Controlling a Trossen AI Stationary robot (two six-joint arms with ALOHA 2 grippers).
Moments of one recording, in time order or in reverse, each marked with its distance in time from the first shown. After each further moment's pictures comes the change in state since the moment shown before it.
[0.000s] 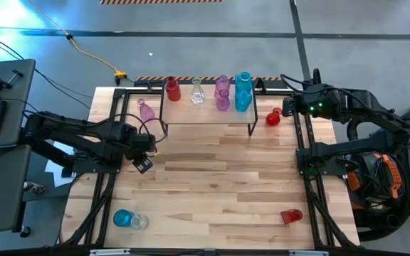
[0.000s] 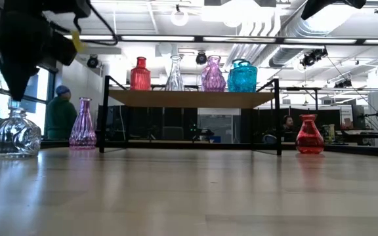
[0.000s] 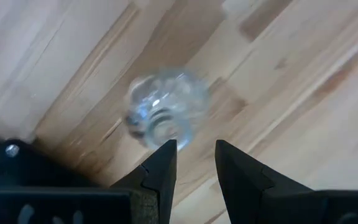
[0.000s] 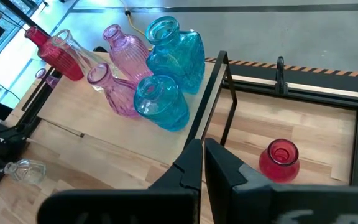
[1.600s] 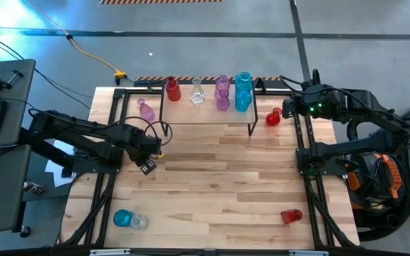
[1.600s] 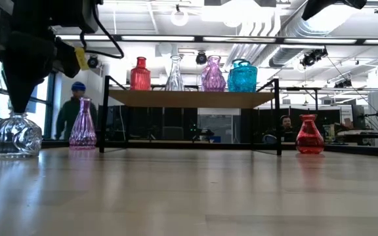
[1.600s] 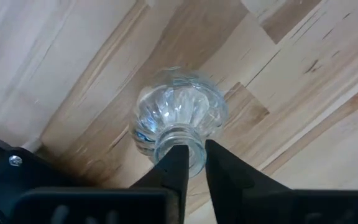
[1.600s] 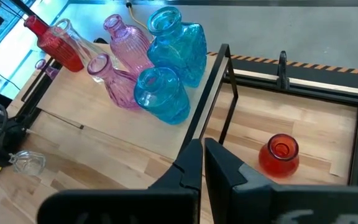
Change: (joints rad) left arm 0.000 0.119 -0.024 0.051 -0.022 0.020; right arm 0.000 0.001 0.000 -0.014 -0.024 -0.011
